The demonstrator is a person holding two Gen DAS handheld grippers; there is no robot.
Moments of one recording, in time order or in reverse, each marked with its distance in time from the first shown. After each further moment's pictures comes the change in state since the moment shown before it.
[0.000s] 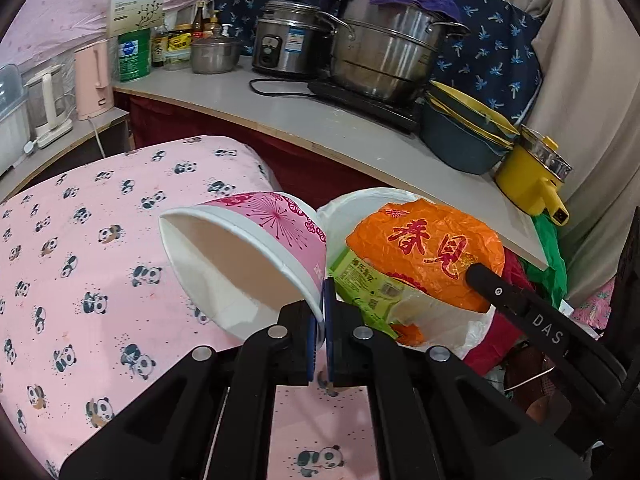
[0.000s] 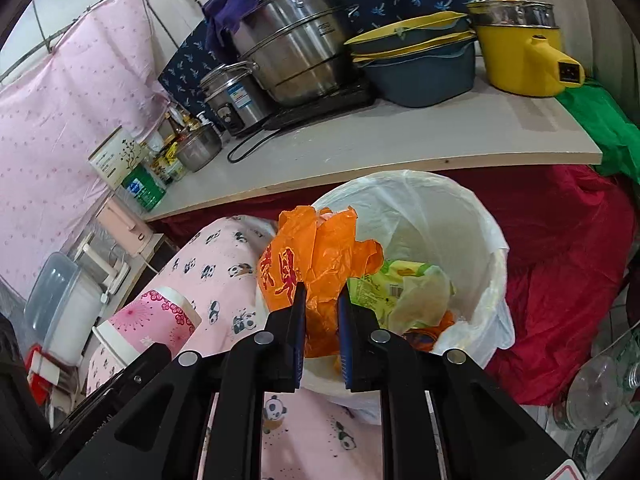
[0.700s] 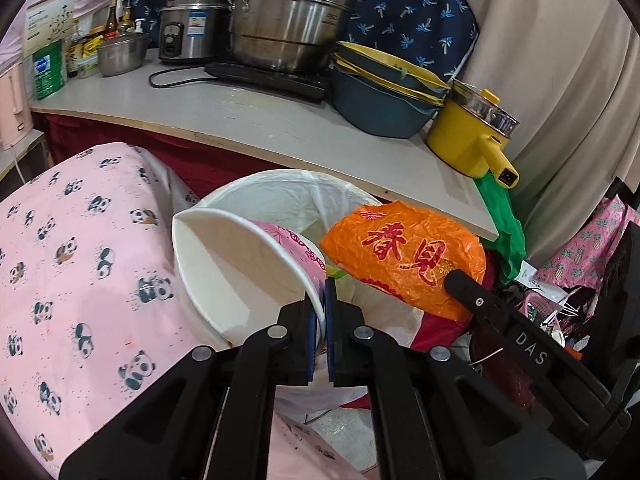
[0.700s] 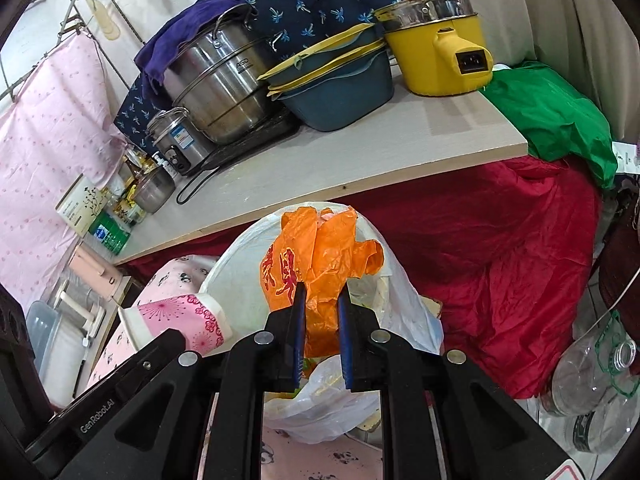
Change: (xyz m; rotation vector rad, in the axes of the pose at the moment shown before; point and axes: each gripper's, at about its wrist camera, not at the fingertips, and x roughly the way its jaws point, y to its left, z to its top) left arm 0.050 -0.085 0.008 0.141 0.083 -0.181; right arm -0.016 -0.071 0.011 0.121 -0.068 -0.095
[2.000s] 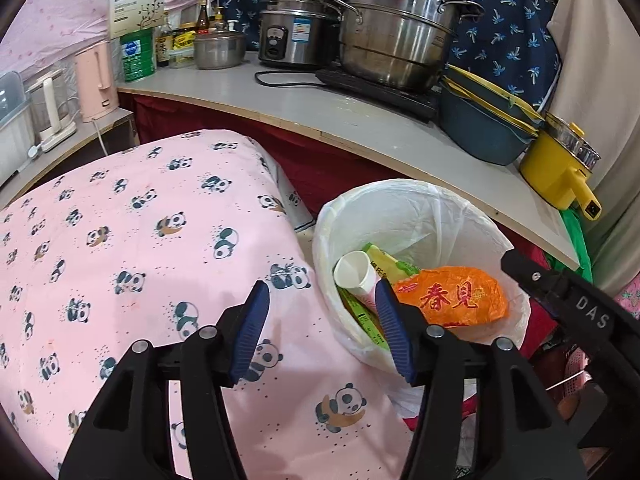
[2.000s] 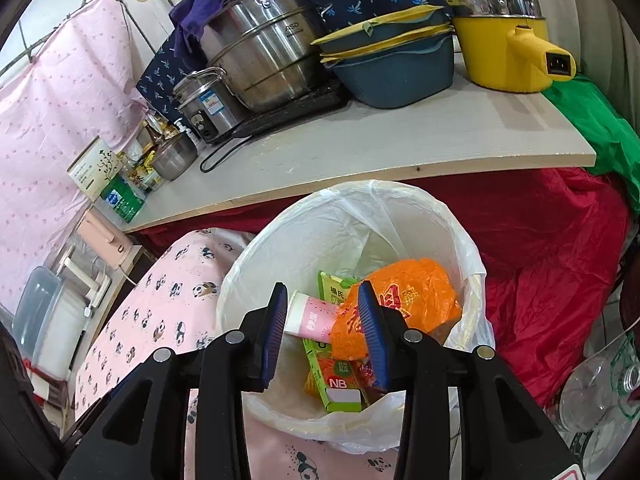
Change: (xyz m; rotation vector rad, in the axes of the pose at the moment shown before) left arm -0.023 0.071 -0.022 -0.136 -0.072 0.289; right arm 0.036 0.056 -0.006 -0.109 0.063 0.050
